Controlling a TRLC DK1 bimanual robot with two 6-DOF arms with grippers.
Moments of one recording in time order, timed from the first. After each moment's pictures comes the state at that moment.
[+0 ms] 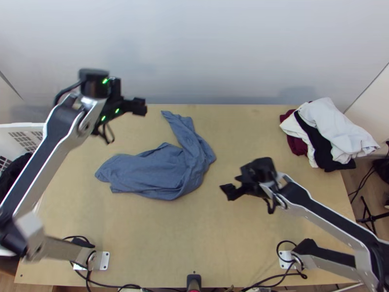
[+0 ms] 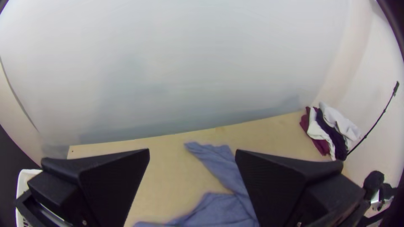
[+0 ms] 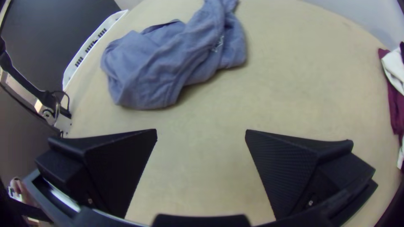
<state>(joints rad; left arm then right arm) -0.36 1.54 1.75 -0.72 -0.09 -0.12 0.62 1.24 0.68 -0.24 -0.23 0.21</state>
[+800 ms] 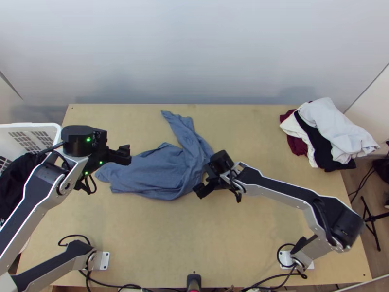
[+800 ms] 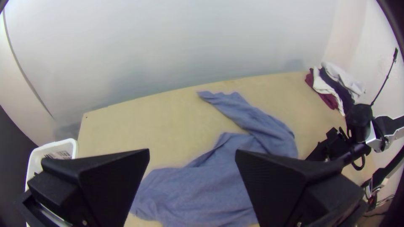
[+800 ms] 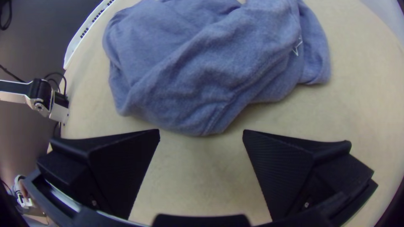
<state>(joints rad) -0.36 1.08 1.16 -0.68 -0.14 -0.05 0.79 1.71 0.99 -0.21 -0.25 0.23</state>
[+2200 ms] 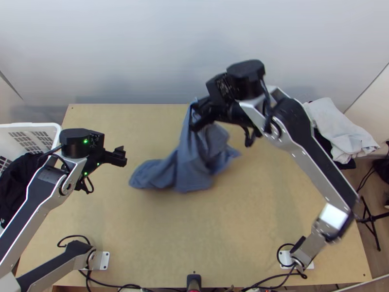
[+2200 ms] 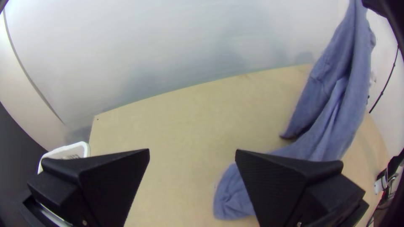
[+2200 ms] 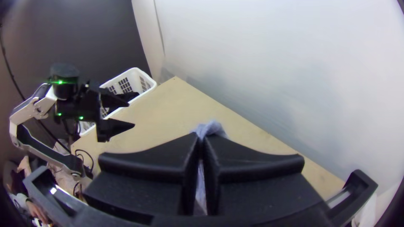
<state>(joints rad) -0.29 1.07 1.07 -0.60 -0.15 0.06 0.75 1.79 2.21 -0.90 -0.10 0.05</state>
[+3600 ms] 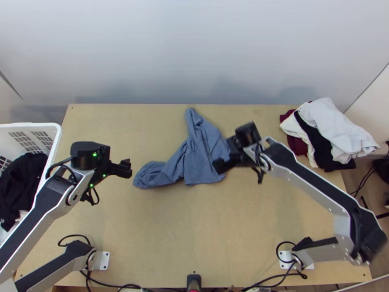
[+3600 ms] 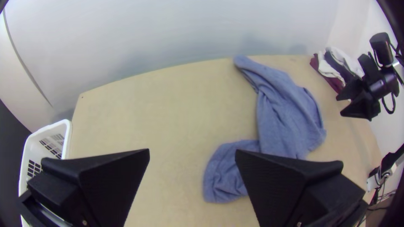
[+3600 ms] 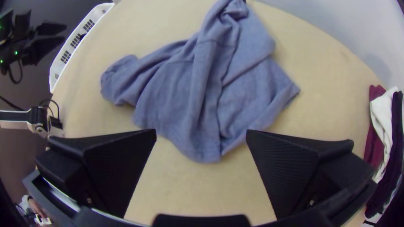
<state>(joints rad) -0.36 1.01 0.93 -0.59 -0.13 -0.05 0.61 1.53 1.20 -0.60 -0.16 0.12</state>
